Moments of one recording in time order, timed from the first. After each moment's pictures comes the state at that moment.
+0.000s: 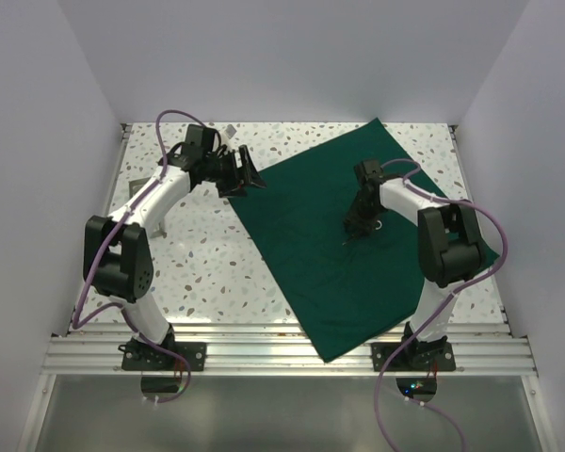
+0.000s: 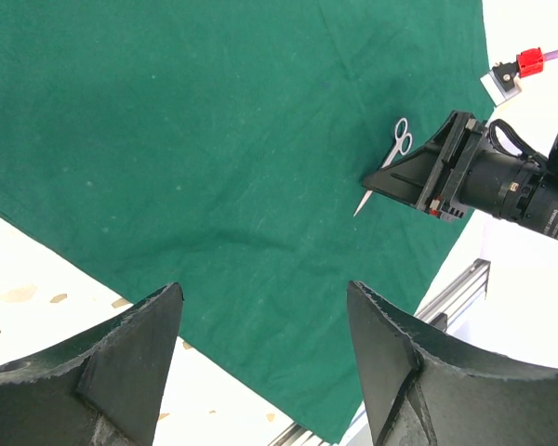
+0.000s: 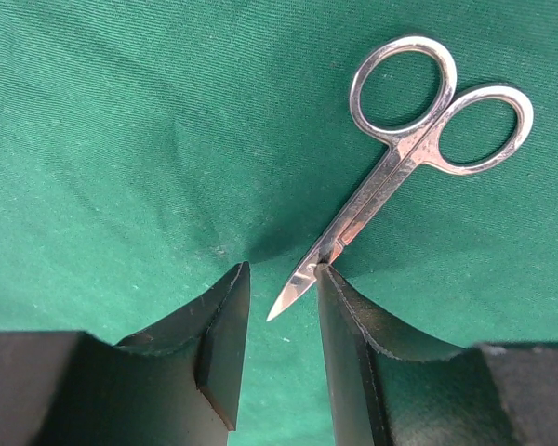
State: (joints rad) left arm -0.26 1.74 1.42 -0.51 0.51 -0.54; right arm 0.26 1.88 1.25 -0.68 0.03 0.75
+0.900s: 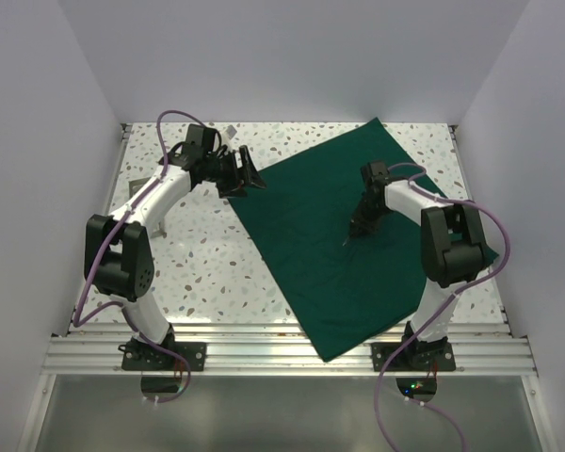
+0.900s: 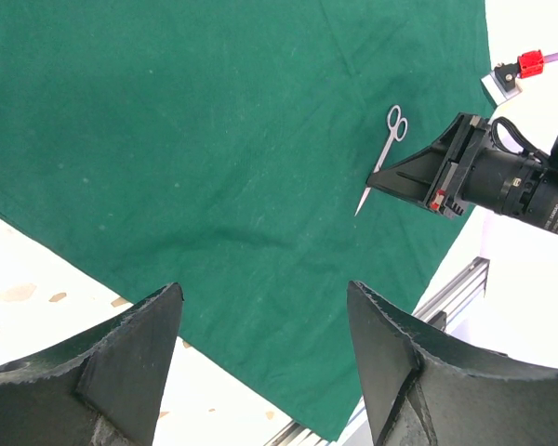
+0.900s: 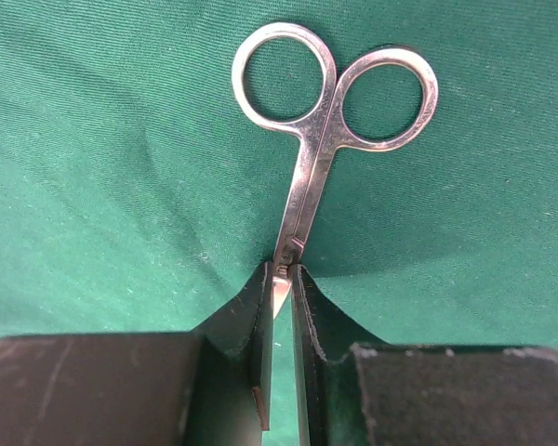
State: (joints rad) left arm -0.26 1.75 1.43 -0.52 0.52 -0.54; right arm 0.22 1.87 1.21 -0.64 -0.02 0.77
